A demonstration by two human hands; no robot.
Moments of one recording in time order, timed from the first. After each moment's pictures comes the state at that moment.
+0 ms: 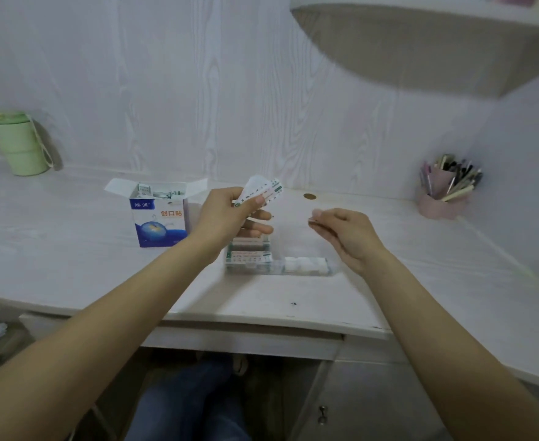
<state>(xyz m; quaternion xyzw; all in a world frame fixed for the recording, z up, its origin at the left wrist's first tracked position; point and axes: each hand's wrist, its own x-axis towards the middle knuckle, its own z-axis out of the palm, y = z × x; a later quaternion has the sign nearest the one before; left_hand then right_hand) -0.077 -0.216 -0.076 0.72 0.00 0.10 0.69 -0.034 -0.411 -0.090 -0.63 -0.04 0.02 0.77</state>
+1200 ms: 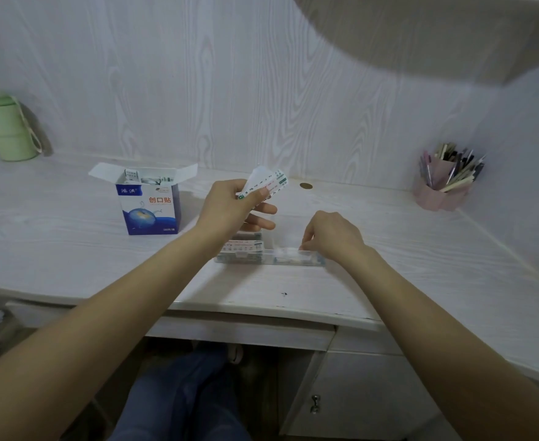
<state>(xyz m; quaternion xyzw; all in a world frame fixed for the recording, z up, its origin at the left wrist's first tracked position) -0.074 -0.235 -0.083 0.74 0.00 0.11 0.67 -0.021 -0.406 -0.101 -0.99 -0.10 0.01 0.10</state>
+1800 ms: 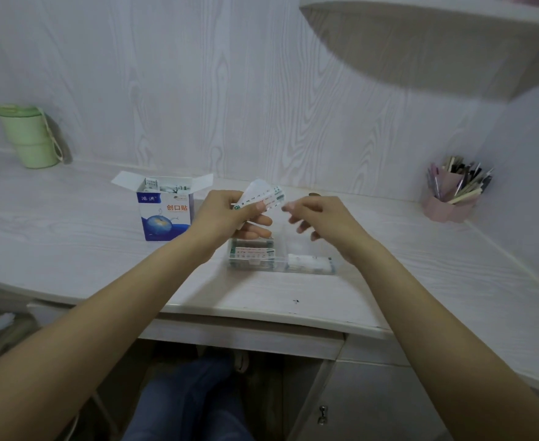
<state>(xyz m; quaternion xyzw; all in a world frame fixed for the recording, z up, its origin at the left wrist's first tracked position) -0.086 -0.206 -0.080 0.73 0.00 0.06 0.68 -0.044 -0.386 -0.069 -0.86 -0.17 0.02 0.48</state>
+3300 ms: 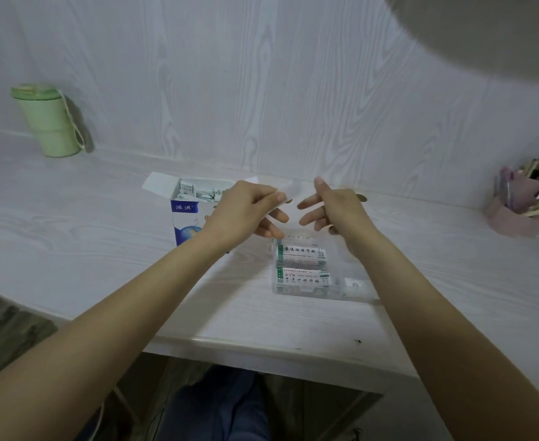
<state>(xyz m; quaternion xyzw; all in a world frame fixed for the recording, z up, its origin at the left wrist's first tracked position) -0.037 -0.145 -0.085 0.80 -0.04 0.08 0.60 0.024 -0.306 -0.080 -0.85 -0.07 0.06 0.52</state>
